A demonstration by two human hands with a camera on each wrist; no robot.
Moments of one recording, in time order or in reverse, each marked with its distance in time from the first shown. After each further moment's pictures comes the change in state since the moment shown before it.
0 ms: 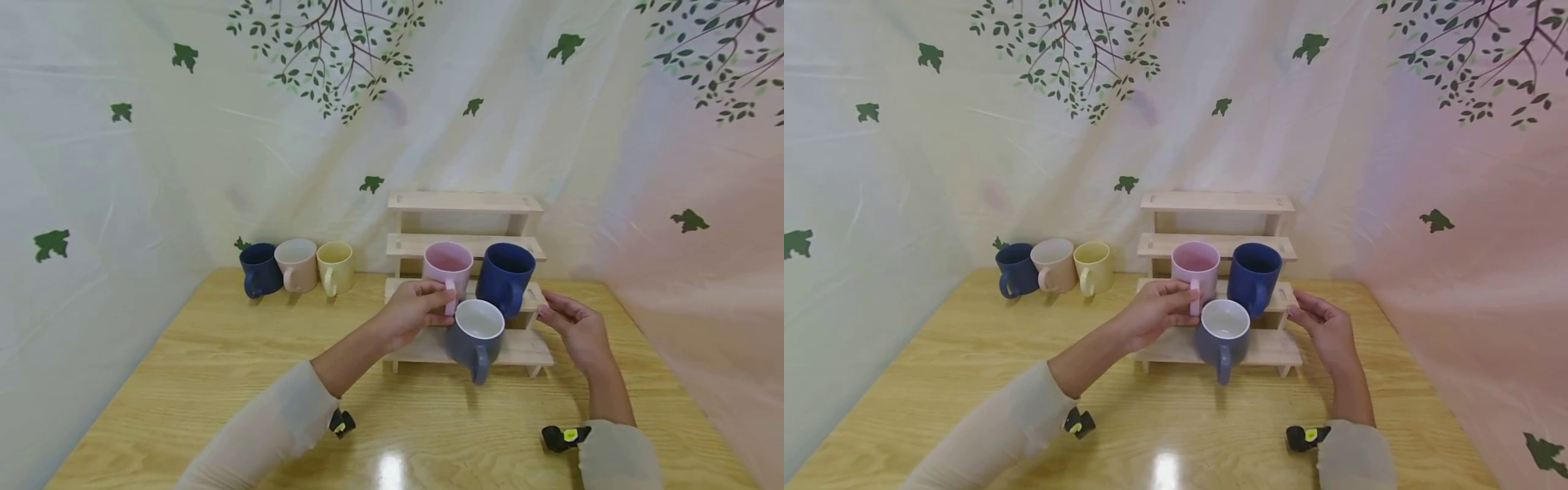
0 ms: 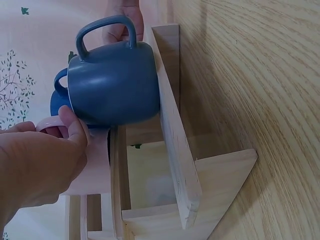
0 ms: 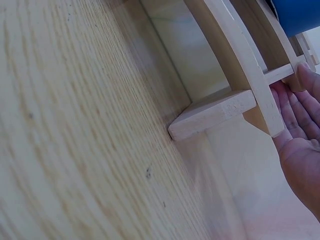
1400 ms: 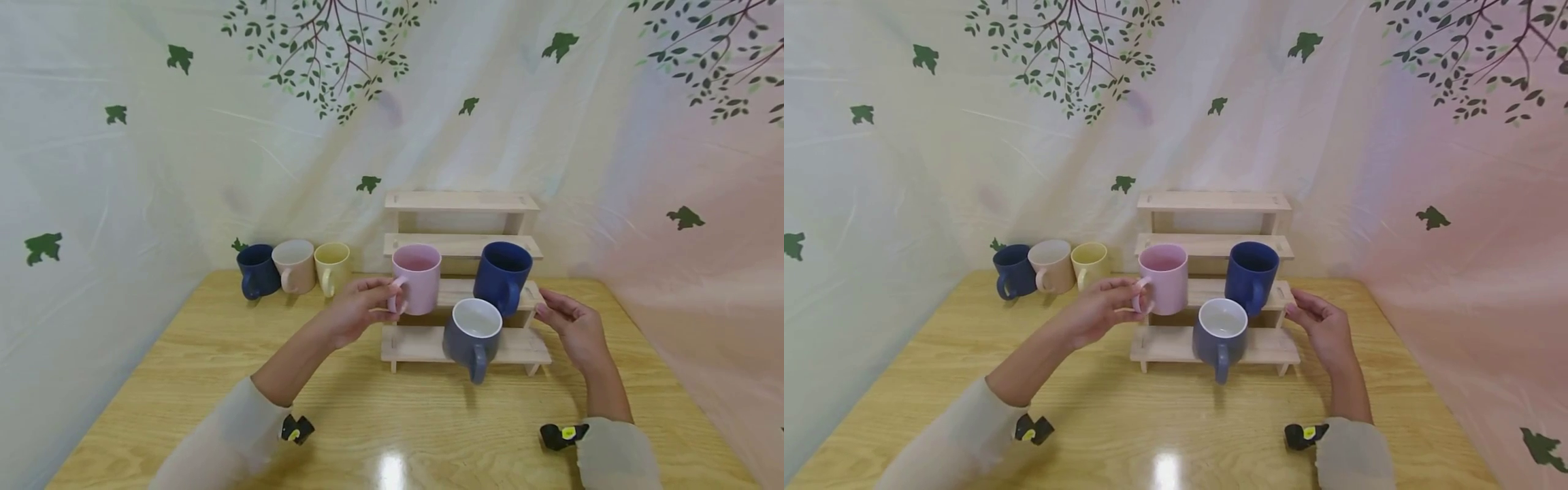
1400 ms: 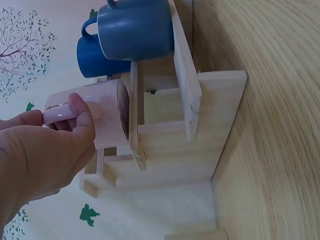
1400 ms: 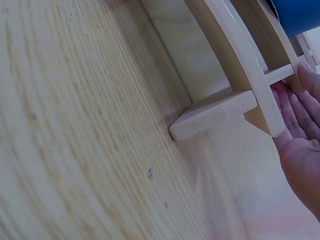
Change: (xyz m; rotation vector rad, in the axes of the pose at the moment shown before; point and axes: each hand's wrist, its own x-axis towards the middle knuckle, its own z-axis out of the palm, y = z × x) left_hand -0.040 0.023 -0.069 0.081 -0.033 0.069; right_hand 0.002 0.002 0.001 0.045 -0.006 -0.009
